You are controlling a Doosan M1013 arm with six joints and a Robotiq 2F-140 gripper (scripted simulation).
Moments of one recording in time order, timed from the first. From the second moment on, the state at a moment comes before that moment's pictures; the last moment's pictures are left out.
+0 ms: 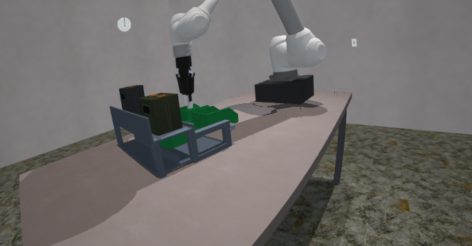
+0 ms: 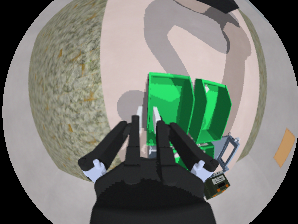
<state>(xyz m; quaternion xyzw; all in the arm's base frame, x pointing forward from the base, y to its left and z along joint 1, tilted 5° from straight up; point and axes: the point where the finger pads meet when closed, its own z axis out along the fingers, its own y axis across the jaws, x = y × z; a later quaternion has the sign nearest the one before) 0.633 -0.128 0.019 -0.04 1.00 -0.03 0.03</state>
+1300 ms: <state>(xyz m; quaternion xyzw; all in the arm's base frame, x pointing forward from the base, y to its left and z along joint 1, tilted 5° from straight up) 0.629 -0.129 0.078 -0.04 1.00 -0.03 0.03</state>
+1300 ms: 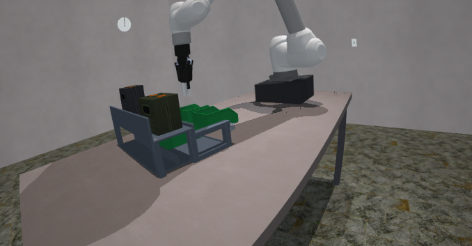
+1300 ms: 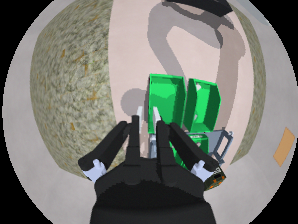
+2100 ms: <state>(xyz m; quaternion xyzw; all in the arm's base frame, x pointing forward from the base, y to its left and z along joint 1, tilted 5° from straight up) 0.628 -0.128 0.096 -0.04 1.00 -0.03 0.03</state>
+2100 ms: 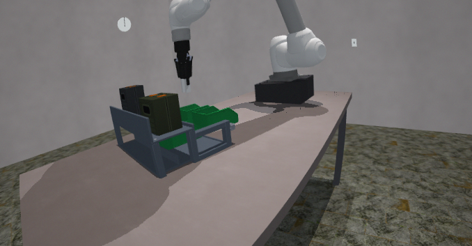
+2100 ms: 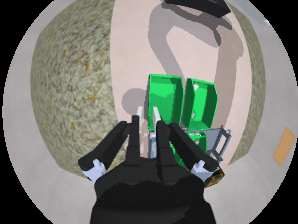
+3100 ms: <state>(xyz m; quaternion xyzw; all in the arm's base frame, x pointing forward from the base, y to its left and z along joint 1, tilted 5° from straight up) 0.628 -0.127 0.097 -0.04 1.00 -0.03 0.03</state>
